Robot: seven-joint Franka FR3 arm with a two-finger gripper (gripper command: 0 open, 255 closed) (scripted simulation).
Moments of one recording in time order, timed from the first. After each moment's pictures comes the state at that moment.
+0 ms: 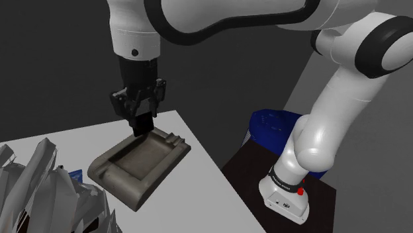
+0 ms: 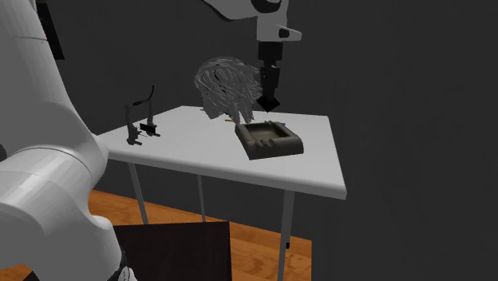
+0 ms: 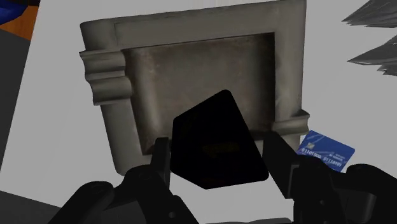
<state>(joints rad) 0.24 -0.01 0.55 -1.77 0.03 1.75 0.67</state>
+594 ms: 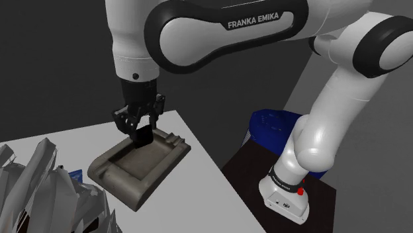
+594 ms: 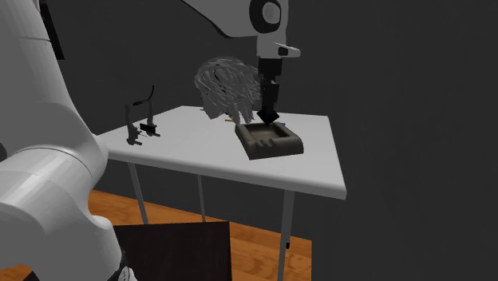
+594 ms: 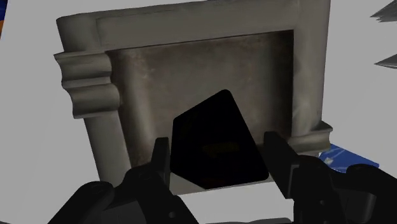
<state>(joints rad) 0.24 0.00 0.55 -1.87 0.02 1.86 0.68</state>
